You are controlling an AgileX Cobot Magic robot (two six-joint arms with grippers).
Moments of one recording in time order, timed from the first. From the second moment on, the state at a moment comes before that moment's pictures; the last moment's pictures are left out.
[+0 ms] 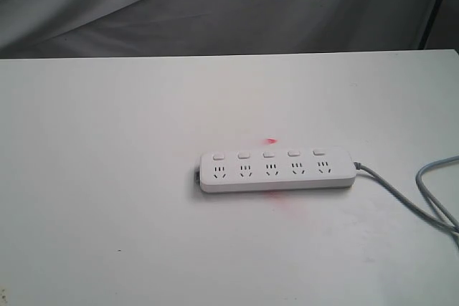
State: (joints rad) left arm 0.19 0.87 -1.04 0.03 0.25 -0.01; right arm -0.10 0.01 0.00 -0.01 0.34 -0.02
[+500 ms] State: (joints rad) left arm 0.19 0.87 -0.92 -0.46 0.67 1.30; right arm -0.10 0.01 0.00 -0.01 0.34 -0.02
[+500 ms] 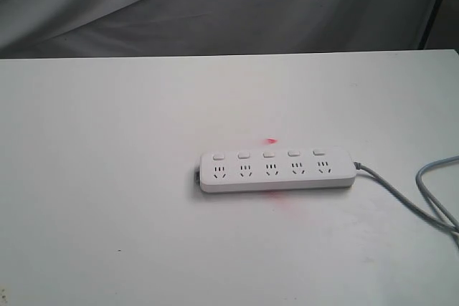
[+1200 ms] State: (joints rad) left arm 0.19 1.39 -0.85 -0.72 0.68 1.65; right arm -0.10 0.01 0.00 -0.01 0.34 -0.02
